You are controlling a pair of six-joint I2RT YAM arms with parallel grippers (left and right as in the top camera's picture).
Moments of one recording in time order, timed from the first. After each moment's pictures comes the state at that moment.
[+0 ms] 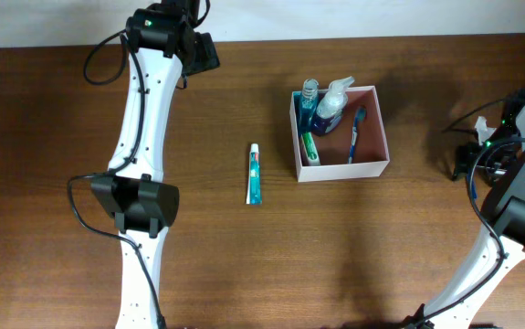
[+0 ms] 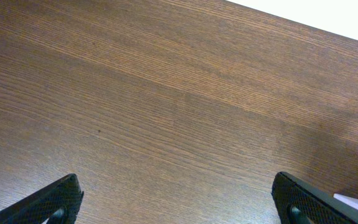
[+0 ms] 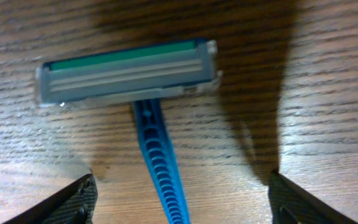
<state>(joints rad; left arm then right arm) -0.21 2.47 2.78 -1.42 -0.22 -0.47 -0.53 2.37 1.91 -1.29 0.06 -0.33</state>
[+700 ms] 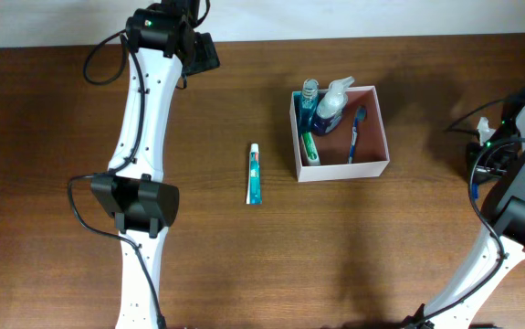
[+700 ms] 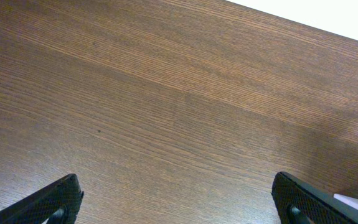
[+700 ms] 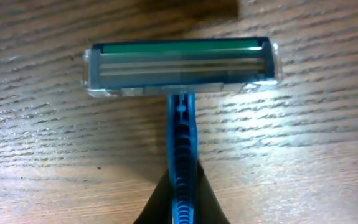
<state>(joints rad) -0.21 2.47 2.78 -1.42 -0.22 -0.47 -0.53 2.37 1.91 -1.30 0.07 -0.27</state>
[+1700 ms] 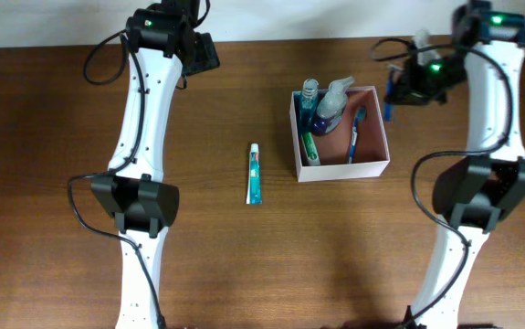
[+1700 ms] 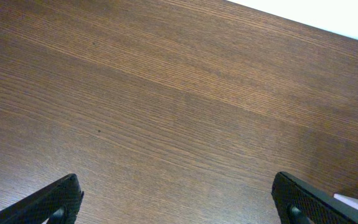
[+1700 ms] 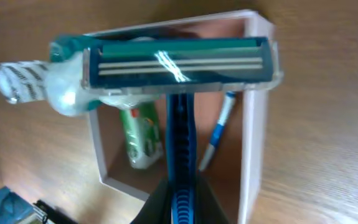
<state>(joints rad) -0.21 2.47 2.78 -1.42 -0.22 -0.47 -0.17 2.38 2.51 -1.62 -0.56 -0.11</state>
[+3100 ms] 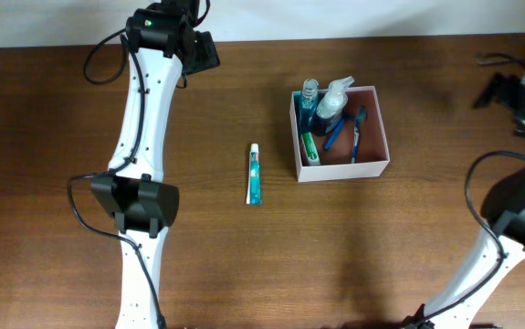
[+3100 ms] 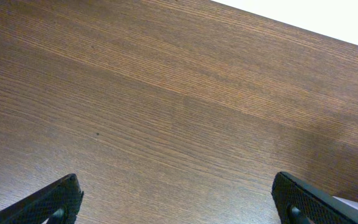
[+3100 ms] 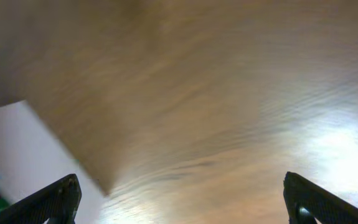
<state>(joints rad) -0.21 2.47 2.78 -1.41 -0.22 -0.47 -0.54 2.38 2.51 -1.57 -0.18 0.07</state>
